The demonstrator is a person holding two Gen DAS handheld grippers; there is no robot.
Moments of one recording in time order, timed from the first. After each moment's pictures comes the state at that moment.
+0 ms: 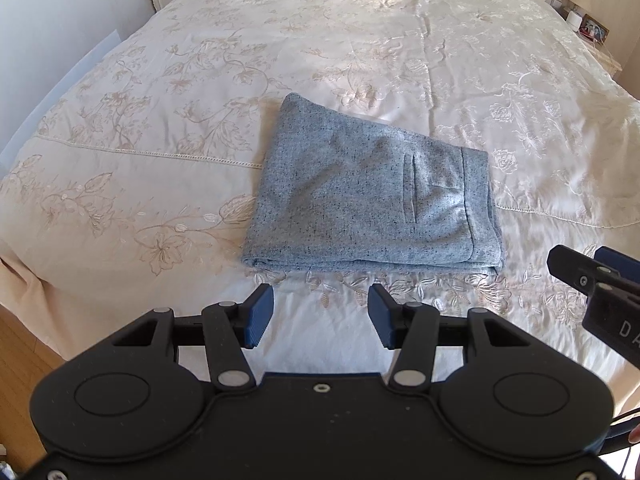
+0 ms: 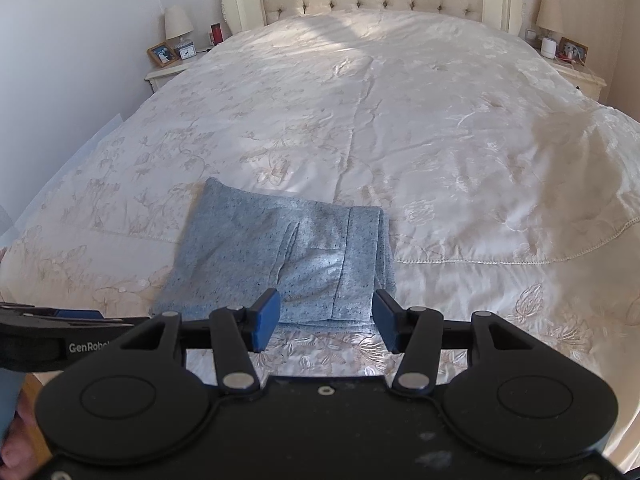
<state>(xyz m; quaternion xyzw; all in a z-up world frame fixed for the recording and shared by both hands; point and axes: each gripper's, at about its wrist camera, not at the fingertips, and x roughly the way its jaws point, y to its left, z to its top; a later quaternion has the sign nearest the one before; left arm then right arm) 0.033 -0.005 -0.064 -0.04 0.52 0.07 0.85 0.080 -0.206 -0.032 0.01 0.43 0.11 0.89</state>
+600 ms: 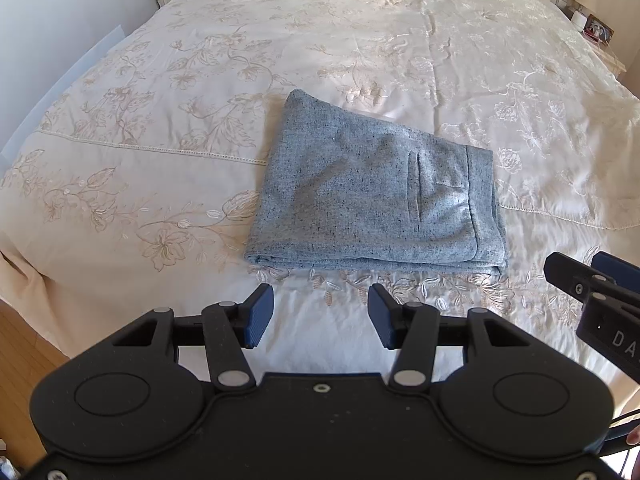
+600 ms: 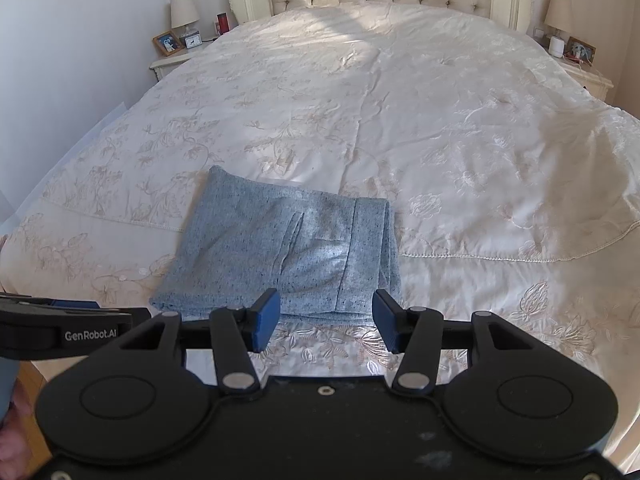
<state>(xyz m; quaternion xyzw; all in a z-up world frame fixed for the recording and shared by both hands) 0.034 -0.004 -0.065 -0.04 0.52 0.08 0.85 0.083 -0.202 -0.036 0.01 0.44 0.12 0.89</state>
